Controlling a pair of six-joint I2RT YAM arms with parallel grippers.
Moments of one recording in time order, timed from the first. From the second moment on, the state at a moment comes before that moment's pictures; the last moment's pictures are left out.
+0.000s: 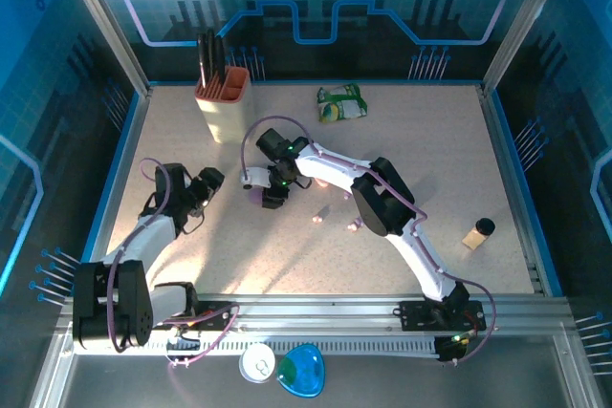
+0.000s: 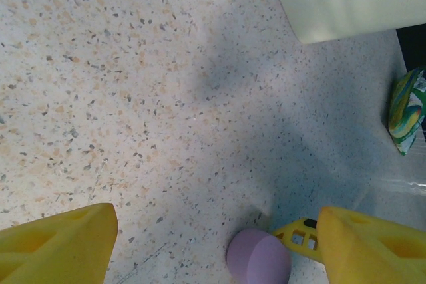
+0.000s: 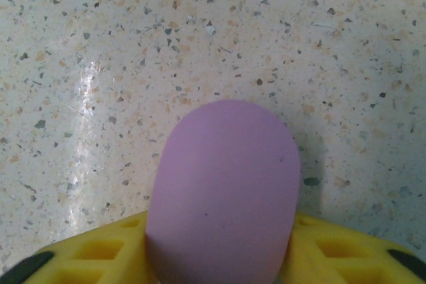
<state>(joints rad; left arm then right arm) 0.12 1.18 0.47 -0.05 0.26 -0.89 0.81 2.42 1.99 -0.78 -0.36 -0.74</state>
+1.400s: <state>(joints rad) -0.42 1.27 0.34 0.94 0.83 -0.30 0.58 1.39 1.23 -0.83 -0.58 -0.57</state>
